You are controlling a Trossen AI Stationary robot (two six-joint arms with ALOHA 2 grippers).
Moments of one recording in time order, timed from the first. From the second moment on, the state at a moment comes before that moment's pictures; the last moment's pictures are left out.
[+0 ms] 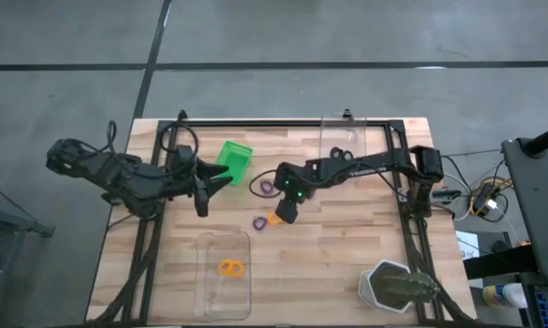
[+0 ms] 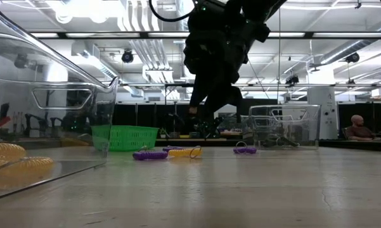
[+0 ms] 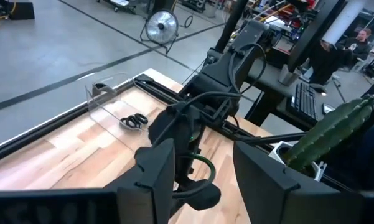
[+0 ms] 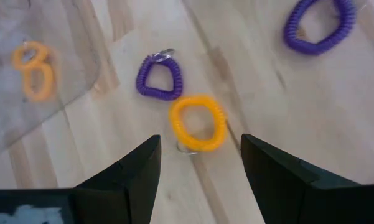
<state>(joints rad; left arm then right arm) -0.40 1.04 1.34 -0.60 -0.71 -0.60 -0.07 1.87 1.32 -0.48 -0.21 0.49</state>
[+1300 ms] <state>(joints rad) -0.40 1.04 1.34 -0.60 -0.73 -0.61 0.08 2.05 1.34 -0.40 -0.08 -0.13</state>
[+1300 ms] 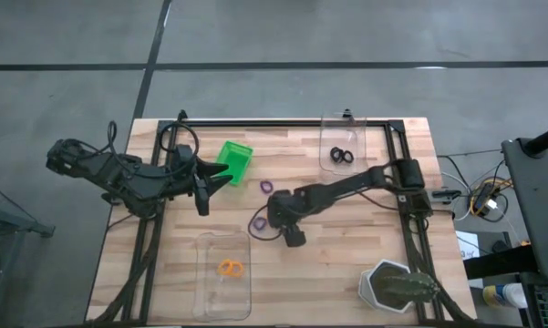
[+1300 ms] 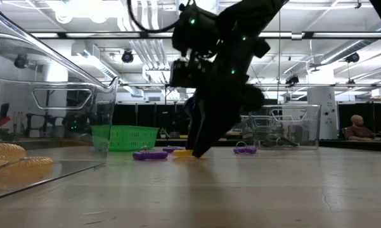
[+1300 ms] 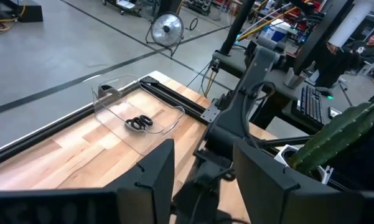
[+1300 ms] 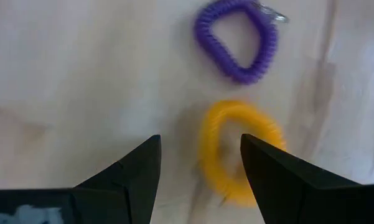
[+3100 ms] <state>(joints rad) -0.40 1.04 1.34 -0.69 -0.74 -0.38 0.02 2.03 2.32 -1.17 -0.35 -0.18</state>
